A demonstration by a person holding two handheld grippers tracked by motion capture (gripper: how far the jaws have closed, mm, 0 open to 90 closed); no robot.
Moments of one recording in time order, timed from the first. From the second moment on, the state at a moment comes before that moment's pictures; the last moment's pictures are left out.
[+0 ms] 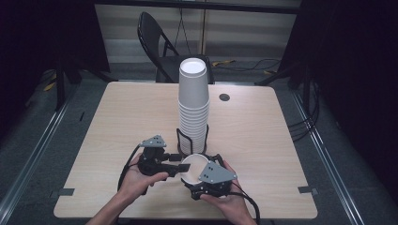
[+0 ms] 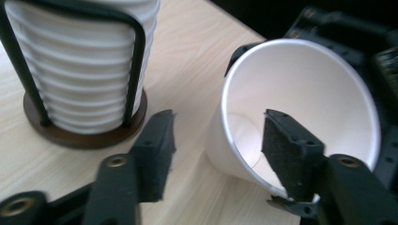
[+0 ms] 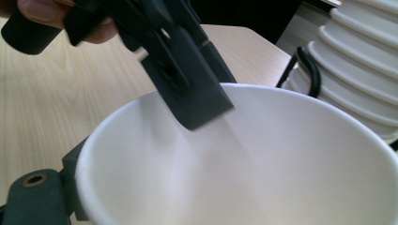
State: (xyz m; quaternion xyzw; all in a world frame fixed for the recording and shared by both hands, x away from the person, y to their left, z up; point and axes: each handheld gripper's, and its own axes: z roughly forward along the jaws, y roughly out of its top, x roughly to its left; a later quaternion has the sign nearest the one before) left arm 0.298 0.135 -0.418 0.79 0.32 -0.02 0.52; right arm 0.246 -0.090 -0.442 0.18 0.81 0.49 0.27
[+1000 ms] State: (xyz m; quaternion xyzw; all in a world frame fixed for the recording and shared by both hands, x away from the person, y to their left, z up) left arm 0.294 0.156 -0.431 0.78 0.29 0.14 0.54; right arm 0.277 -0.149 -0.422 0.30 0.74 0.54 0.26
